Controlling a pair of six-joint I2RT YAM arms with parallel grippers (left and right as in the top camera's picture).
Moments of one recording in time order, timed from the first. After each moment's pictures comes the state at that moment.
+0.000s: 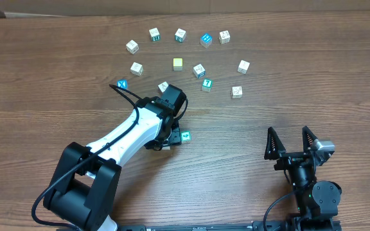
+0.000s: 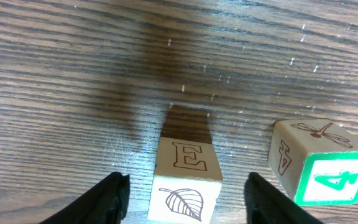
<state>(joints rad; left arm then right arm) -0.52 1.77 1.10 -0.84 -0.02 -0.65 0.02 0.01 0.02 -0.03 -0.09 0.28</state>
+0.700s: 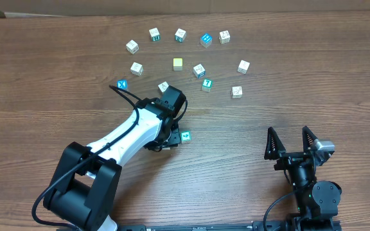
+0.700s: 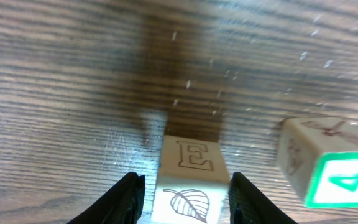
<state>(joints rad) -0.52 1.77 1.09 -0.83 -0.02 -0.65 0.02 0.01 0.02 -0.03 -0.09 0.28</state>
